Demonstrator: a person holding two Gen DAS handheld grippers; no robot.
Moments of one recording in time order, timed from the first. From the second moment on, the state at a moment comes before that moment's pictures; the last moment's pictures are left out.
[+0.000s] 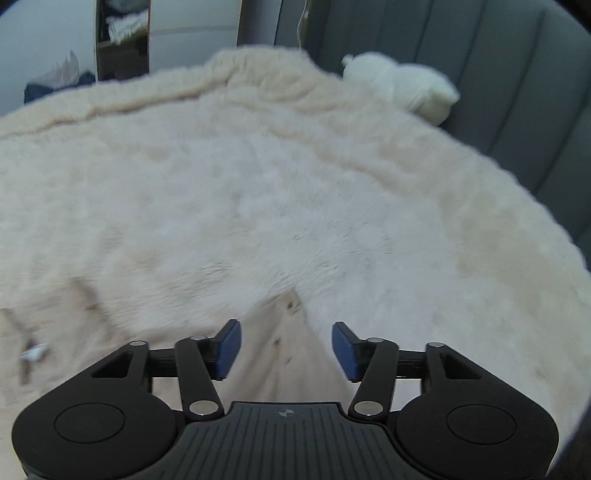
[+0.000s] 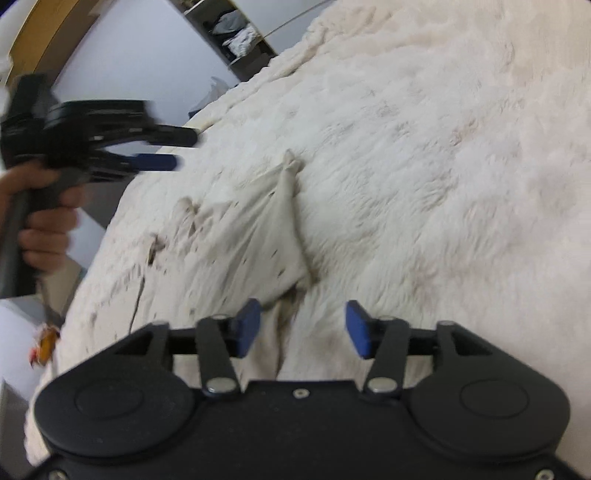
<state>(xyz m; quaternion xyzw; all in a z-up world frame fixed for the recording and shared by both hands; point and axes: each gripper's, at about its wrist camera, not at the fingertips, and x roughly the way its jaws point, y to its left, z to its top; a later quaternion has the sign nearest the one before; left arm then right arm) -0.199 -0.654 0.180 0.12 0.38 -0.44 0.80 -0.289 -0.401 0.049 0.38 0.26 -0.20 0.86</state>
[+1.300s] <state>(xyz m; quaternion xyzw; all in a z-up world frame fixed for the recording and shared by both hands) -0.283 -0.104 0.103 0.10 0.39 -0.26 0.88 -0.362 -0.291 0.071 0.32 0.36 -0.20 0.85</state>
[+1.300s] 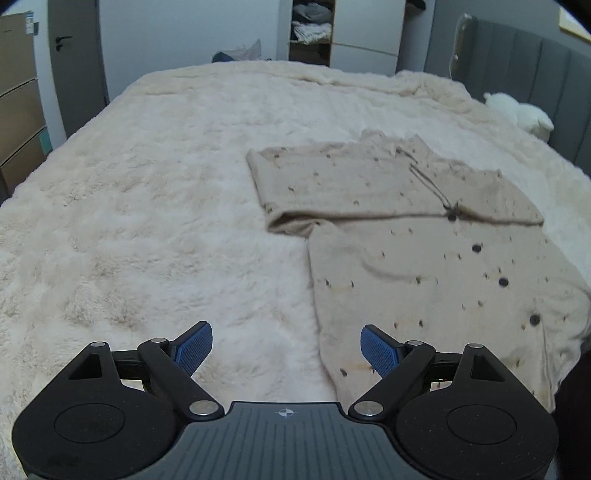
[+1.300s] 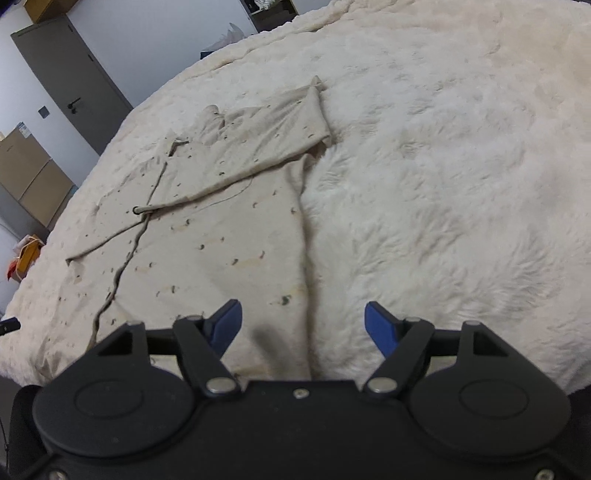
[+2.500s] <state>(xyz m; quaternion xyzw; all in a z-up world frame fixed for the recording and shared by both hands) -0.251 -0.122 0.003 -0.09 0.62 -0.40 0.67 -0.353 -0.316 0.033 0.42 0.37 -0.03 0.83</state>
